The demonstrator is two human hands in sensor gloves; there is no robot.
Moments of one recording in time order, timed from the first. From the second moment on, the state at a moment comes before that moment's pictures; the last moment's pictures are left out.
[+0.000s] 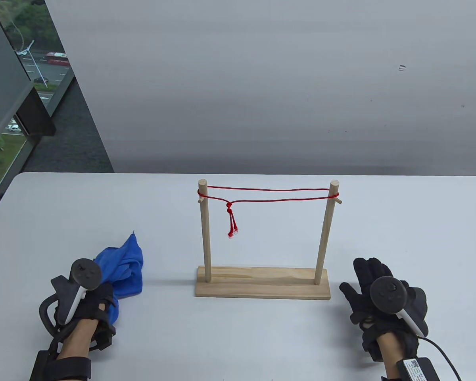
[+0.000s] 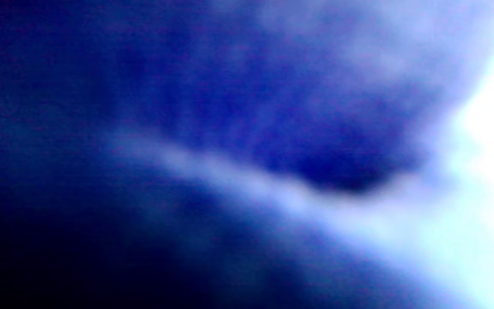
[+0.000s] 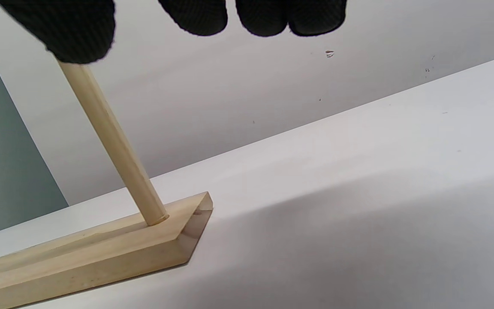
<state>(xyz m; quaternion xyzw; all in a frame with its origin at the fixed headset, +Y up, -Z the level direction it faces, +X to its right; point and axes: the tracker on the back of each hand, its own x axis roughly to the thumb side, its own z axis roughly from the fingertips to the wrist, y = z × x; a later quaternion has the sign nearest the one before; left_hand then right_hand) -0.364 -0.710 -0.336 -0.01 0.23 0.10 0.97 0.285 -0.727 -0.317 -0.01 -0.03 0.98 0.19</state>
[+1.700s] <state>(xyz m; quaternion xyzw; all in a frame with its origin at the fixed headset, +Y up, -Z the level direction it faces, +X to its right) -0.225 -0.601 -0.298 0.05 -0.18 0.38 0.91 0.168 -0.653 -0.299 0.22 -0.22 0.93 0.19</state>
